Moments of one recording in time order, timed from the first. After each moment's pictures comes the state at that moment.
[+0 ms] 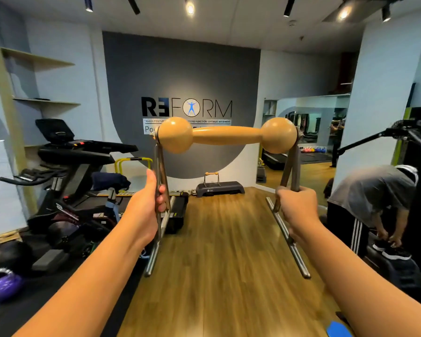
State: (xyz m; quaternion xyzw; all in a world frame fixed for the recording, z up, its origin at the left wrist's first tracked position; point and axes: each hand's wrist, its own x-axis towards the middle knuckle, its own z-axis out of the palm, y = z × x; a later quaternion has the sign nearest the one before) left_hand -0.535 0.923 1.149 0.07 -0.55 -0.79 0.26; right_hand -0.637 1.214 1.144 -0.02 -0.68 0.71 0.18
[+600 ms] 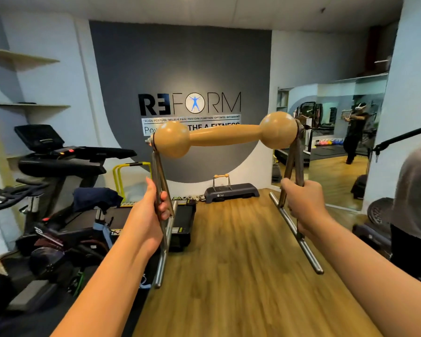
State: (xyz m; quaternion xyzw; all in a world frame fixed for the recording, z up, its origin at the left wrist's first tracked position) left_hand -0.944 0.794 1.121 0.06 -0.49 -0.83 0.26; right_hand -1.060 1.090 1.124 0.05 -0.67 0.72 0.18
